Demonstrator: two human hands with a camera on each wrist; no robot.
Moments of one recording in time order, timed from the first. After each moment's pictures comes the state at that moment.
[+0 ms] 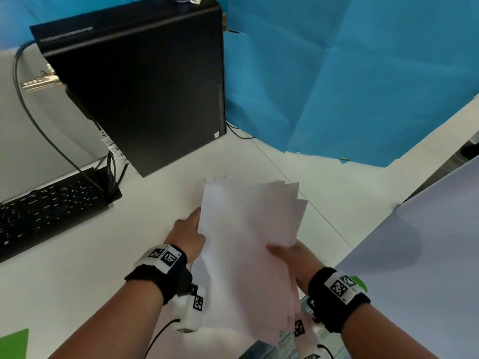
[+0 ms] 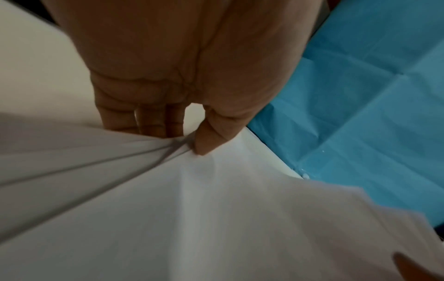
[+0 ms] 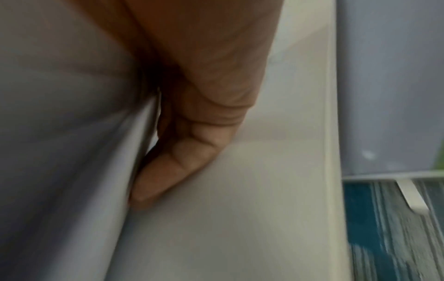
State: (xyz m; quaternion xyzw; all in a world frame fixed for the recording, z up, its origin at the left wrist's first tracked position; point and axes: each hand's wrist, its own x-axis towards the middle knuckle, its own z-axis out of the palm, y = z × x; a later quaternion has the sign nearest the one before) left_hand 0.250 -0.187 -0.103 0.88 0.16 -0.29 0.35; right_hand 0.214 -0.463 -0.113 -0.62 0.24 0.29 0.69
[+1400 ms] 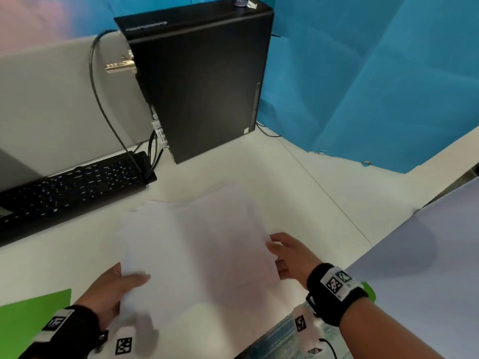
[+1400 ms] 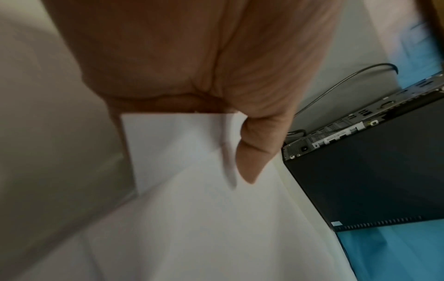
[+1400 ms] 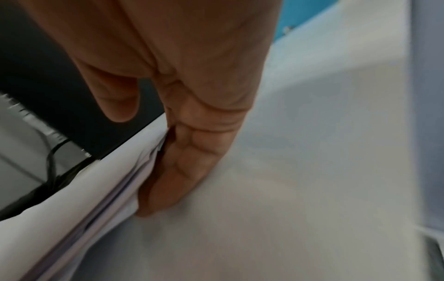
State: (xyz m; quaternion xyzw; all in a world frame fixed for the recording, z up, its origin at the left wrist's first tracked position) left_hand 0.088 -0.040 -0.093 0.60 0.43 -0.17 0.66; right_hand 0.192 -0.402 -0.095 -0.69 0.20 0.37 0.59
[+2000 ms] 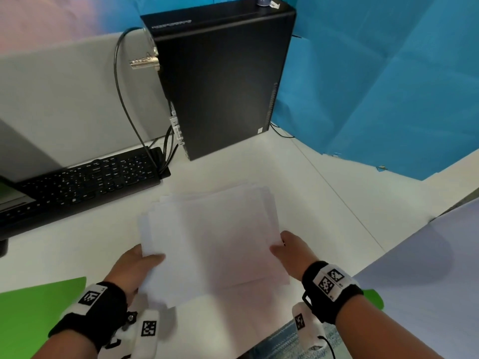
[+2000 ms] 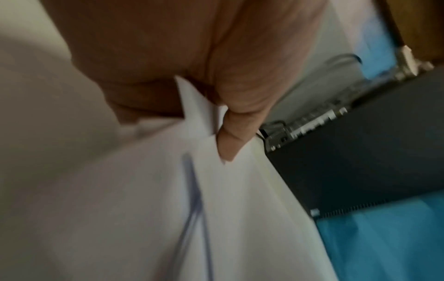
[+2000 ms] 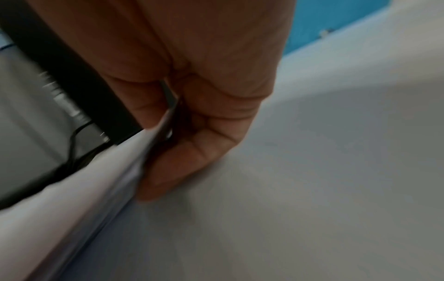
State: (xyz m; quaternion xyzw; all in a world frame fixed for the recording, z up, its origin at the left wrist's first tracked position) left_hand 0.105 -0.042 -0.103 0.66 0.42 -0.14 0.61; right_hand 0.202 -0.379 -0.100 -0.86 0.10 0.34 0.37
